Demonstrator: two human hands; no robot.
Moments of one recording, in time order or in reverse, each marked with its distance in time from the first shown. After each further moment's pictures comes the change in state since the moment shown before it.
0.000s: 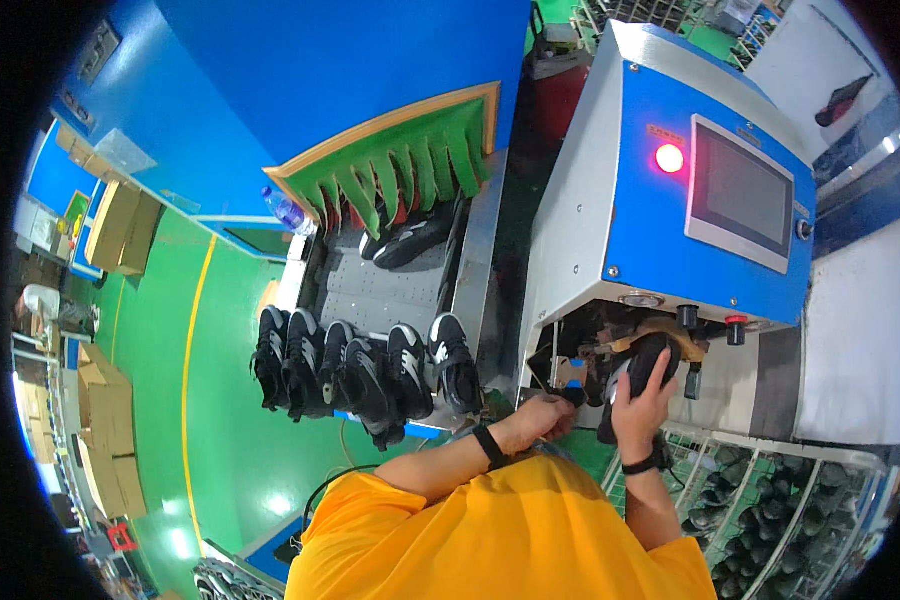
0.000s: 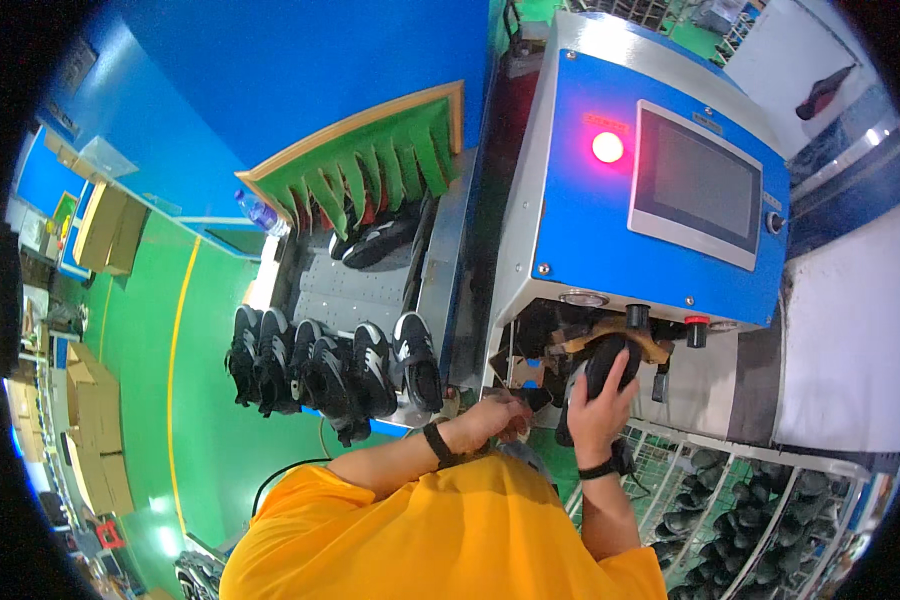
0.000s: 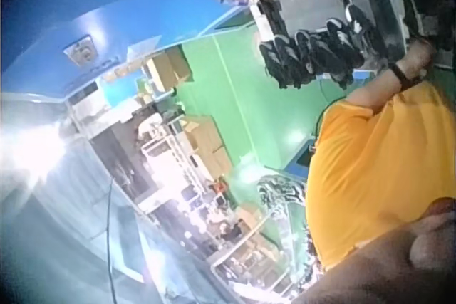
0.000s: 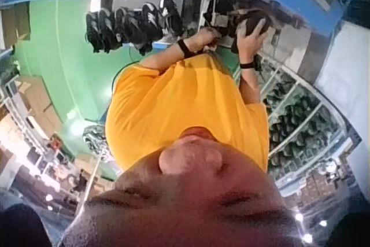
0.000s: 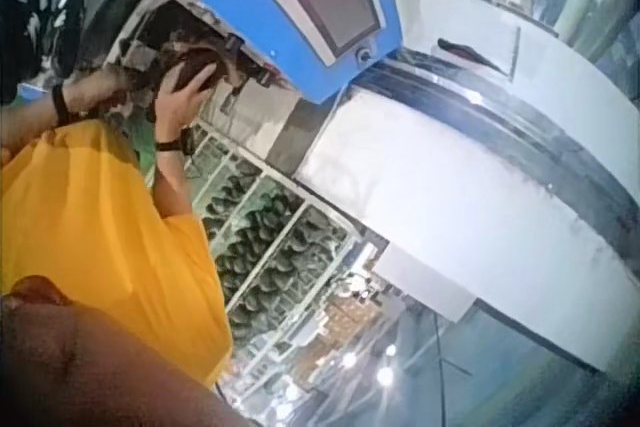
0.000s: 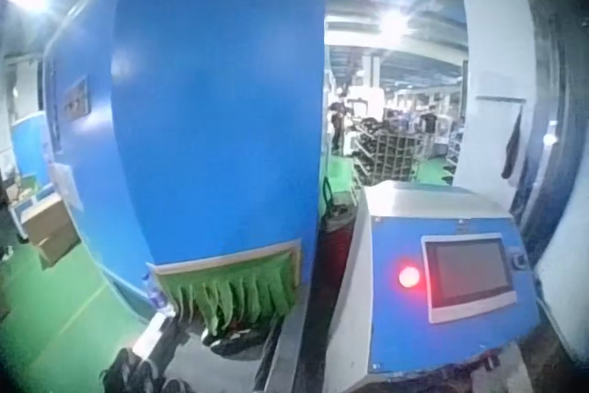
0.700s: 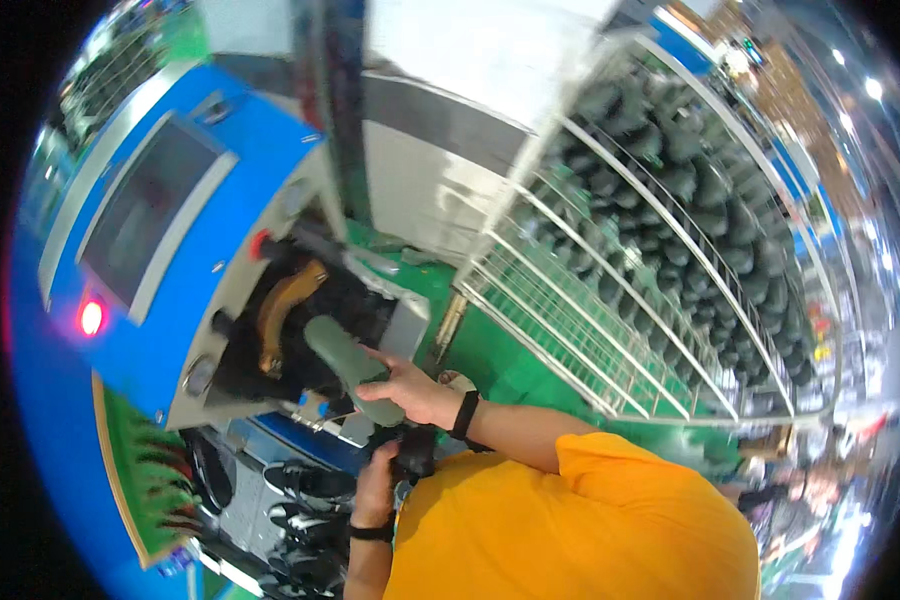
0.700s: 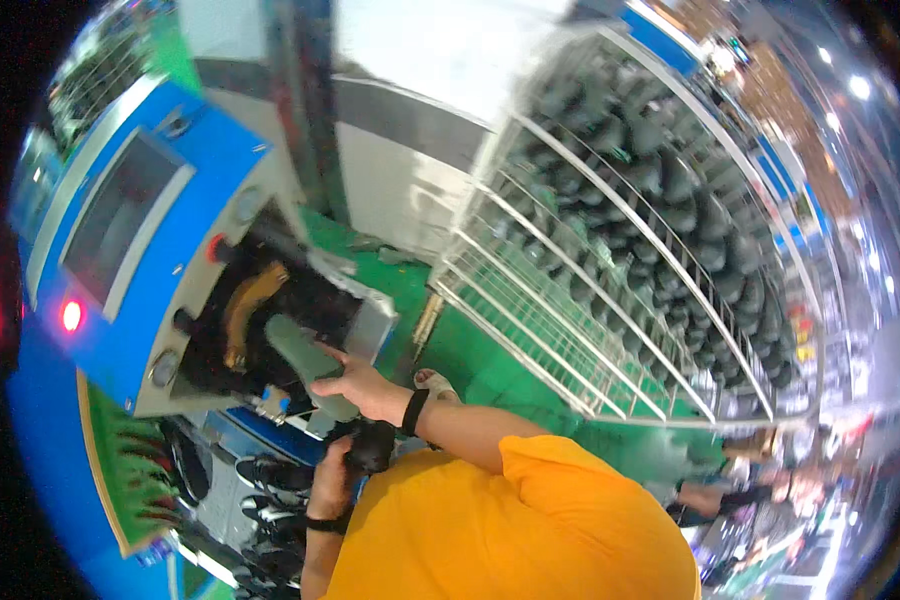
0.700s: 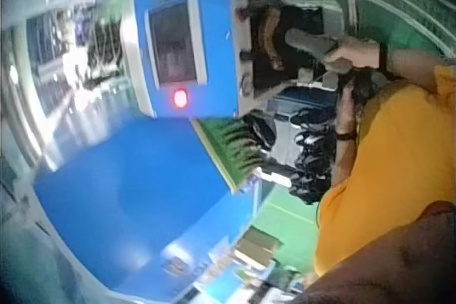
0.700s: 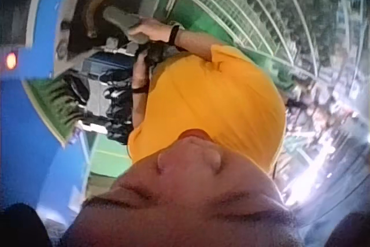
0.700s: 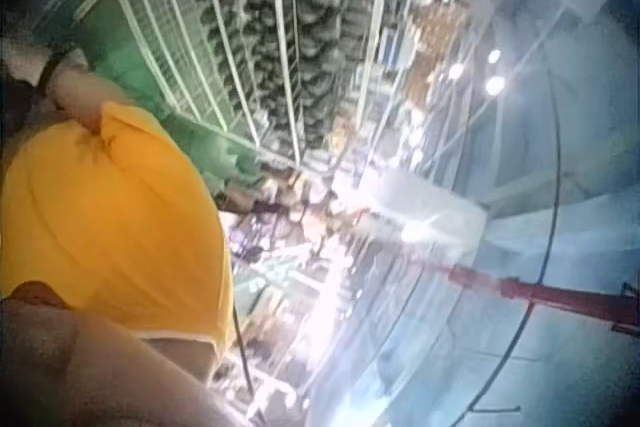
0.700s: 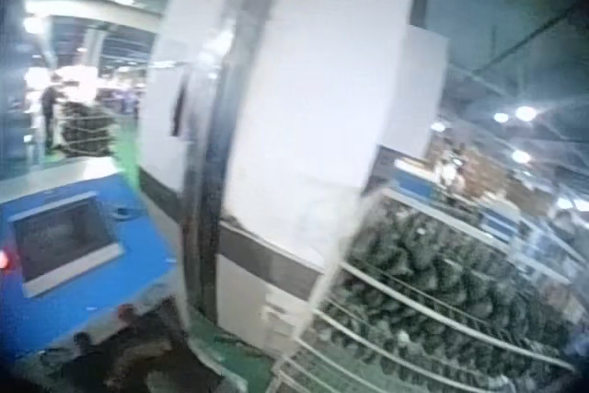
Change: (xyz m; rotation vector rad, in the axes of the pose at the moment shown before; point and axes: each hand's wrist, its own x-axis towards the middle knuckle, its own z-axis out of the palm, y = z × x) left_hand -0.056 -0.002 0.019 0.365 -0.270 -0.165; right_hand -0.070 0.002 -0.017 1.804 -0.122 0.858
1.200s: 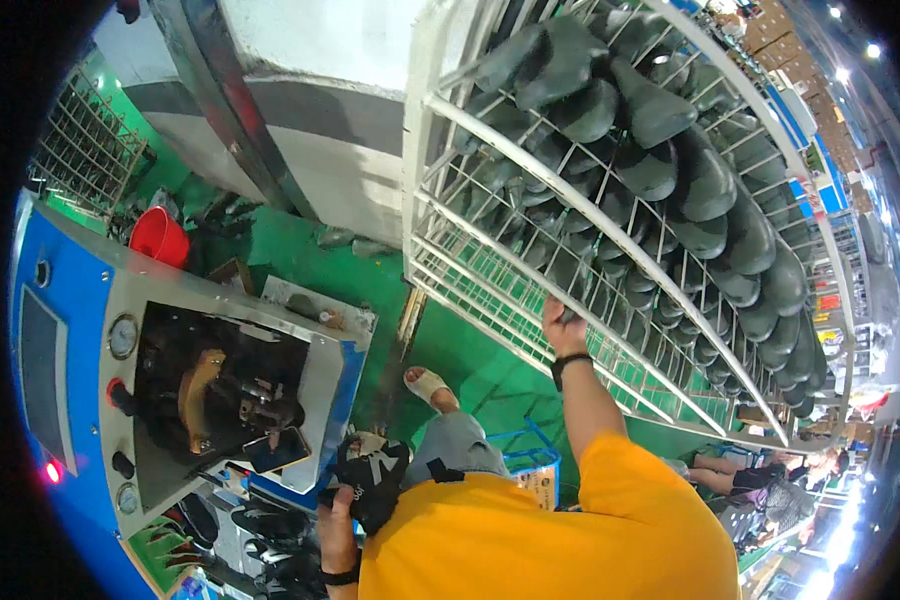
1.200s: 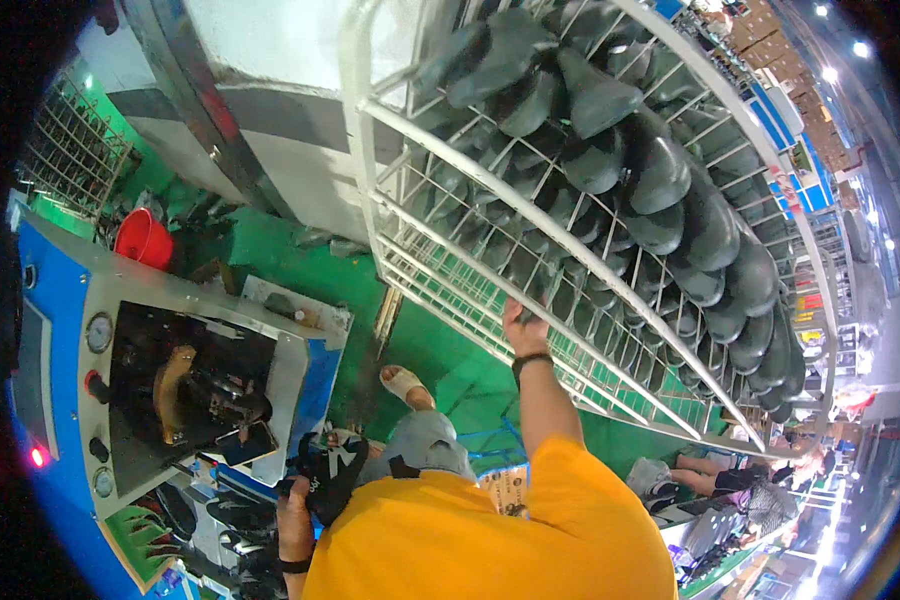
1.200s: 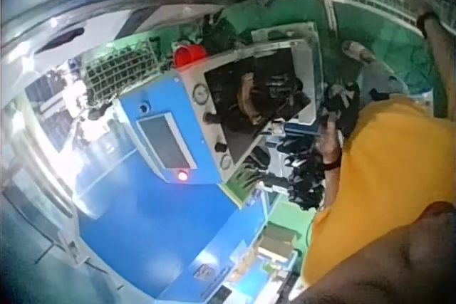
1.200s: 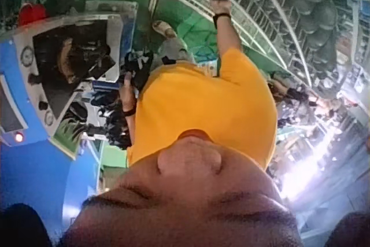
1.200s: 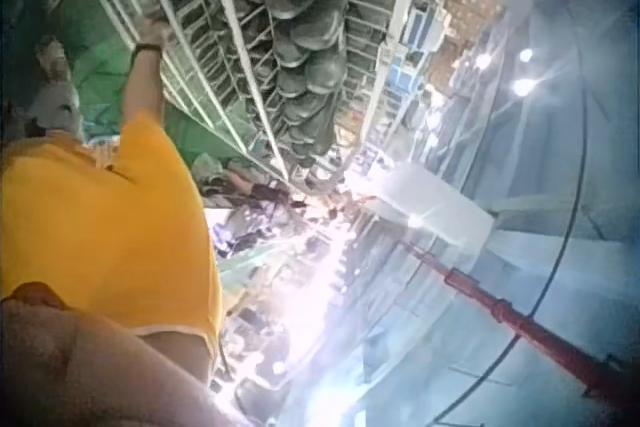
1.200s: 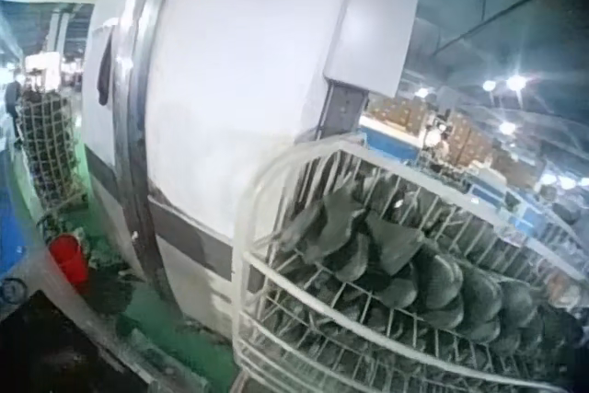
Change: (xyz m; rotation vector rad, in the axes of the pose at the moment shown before) left_hand 0.034 0.003 0.088 0.386 0.365 -0.094; right_hand -0.174 -0.071 -0.477 1.329 0.274 -0.560
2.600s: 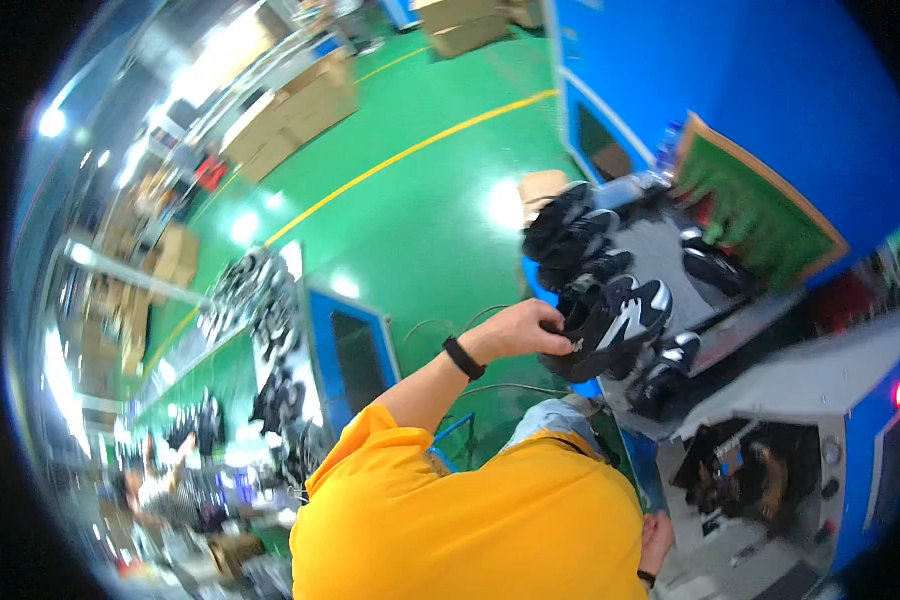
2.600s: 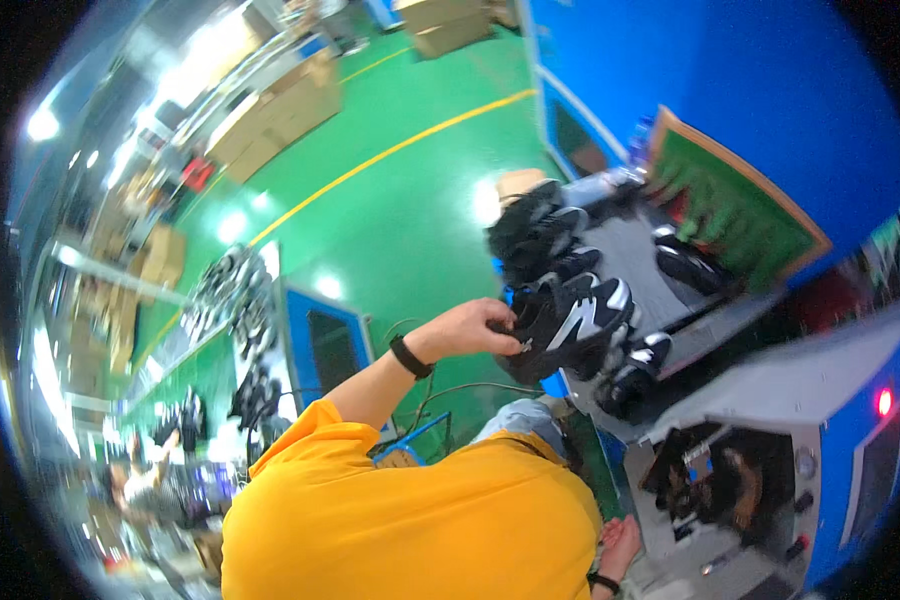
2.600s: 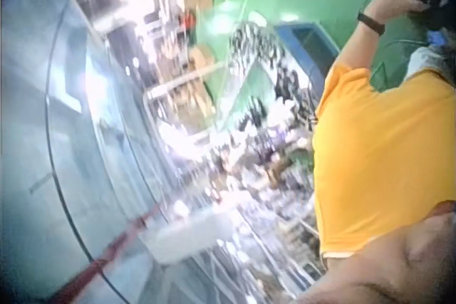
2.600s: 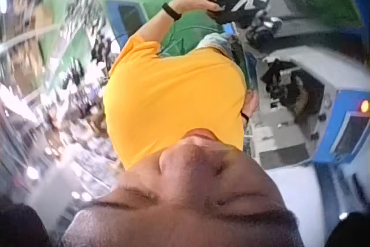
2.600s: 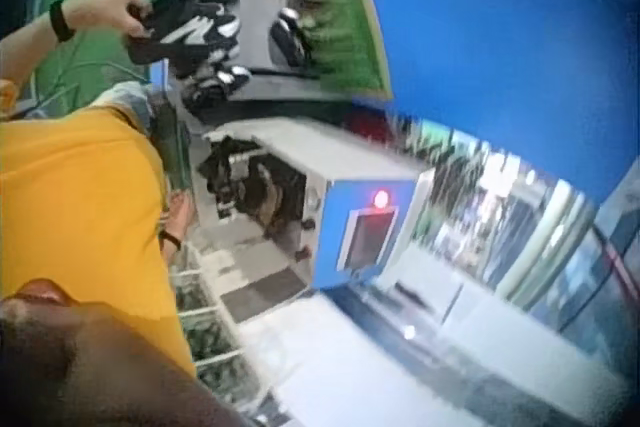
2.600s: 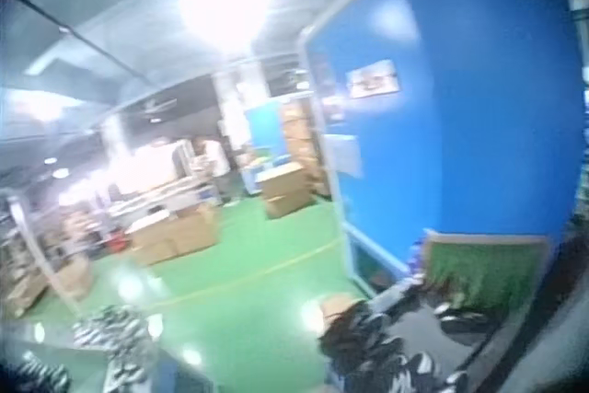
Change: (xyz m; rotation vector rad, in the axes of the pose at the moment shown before) left_hand -0.230 -0.219 -0.168 -0.270 1.023 0.080; right_hand 0.031 0.412 -0.053 -2.185 -0.198 1.314
